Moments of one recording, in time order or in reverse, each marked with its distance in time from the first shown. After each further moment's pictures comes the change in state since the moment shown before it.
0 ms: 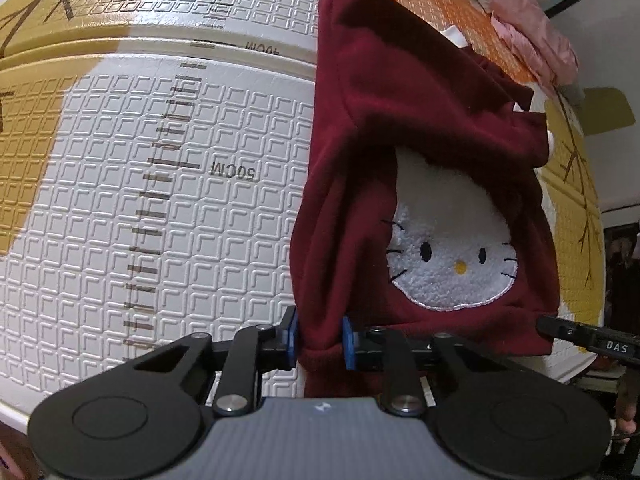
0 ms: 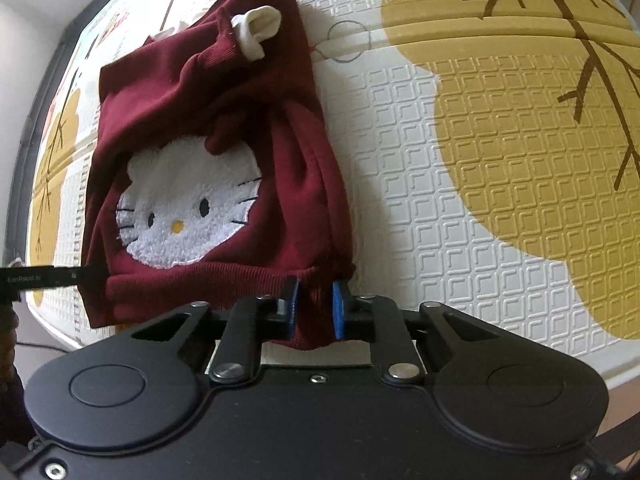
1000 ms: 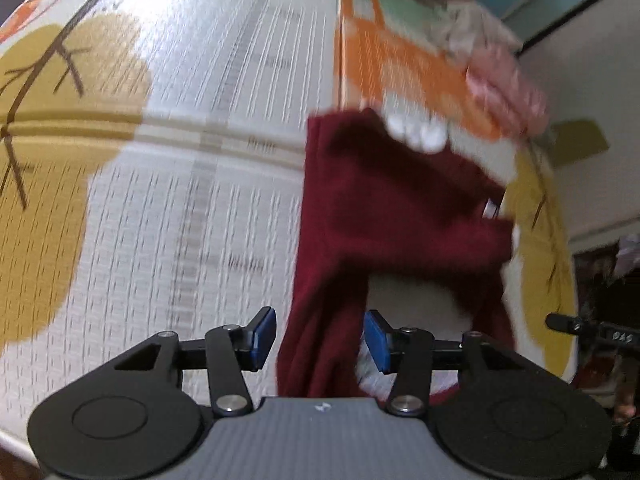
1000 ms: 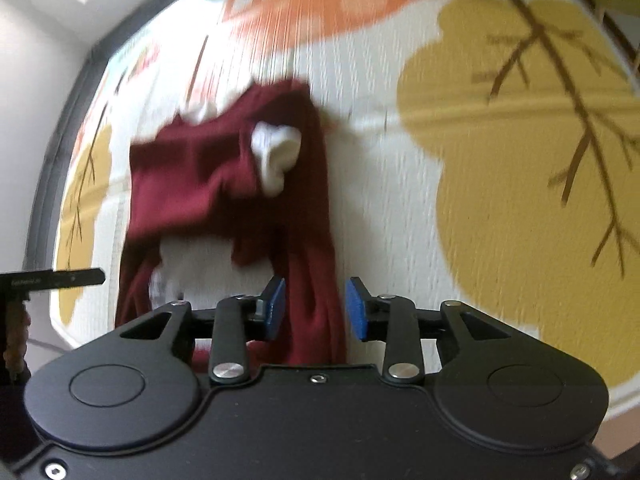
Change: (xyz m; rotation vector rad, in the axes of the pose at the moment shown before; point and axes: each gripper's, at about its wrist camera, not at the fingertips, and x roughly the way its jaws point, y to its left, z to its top) left arm -0.061 0.011 0.044 -0.011 -0.158 -0.090; right arm -0.054 -0.002 0.059 -0.018 -0.135 0.057
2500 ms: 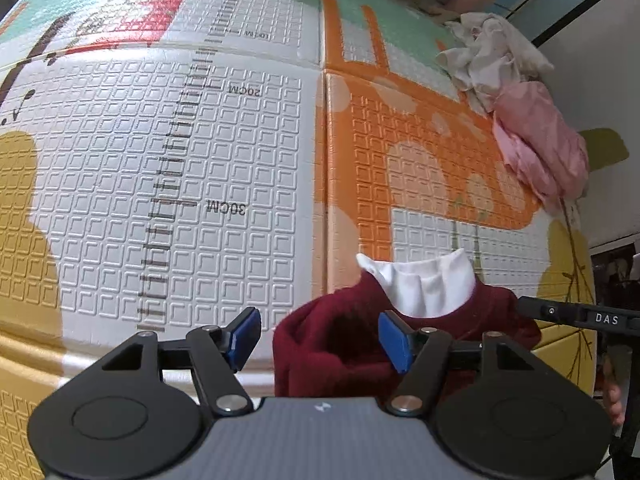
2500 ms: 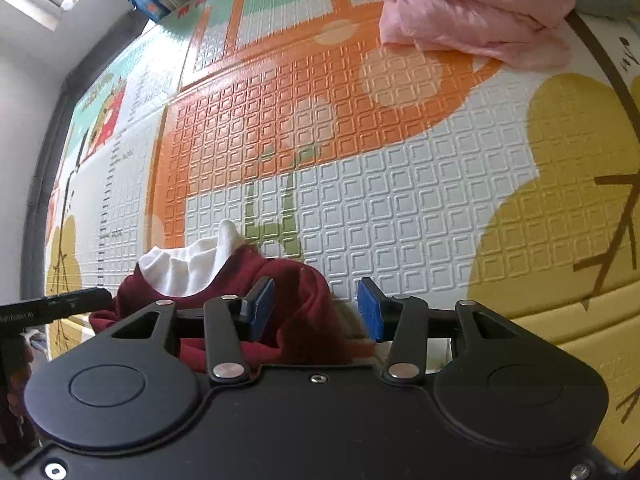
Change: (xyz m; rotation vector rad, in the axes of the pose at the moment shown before) left arm 0.099 -0.029 0.158 0.054 0.045 0.065; right arm 0.128 0.022 0.158 0.054 0.059 -0.012
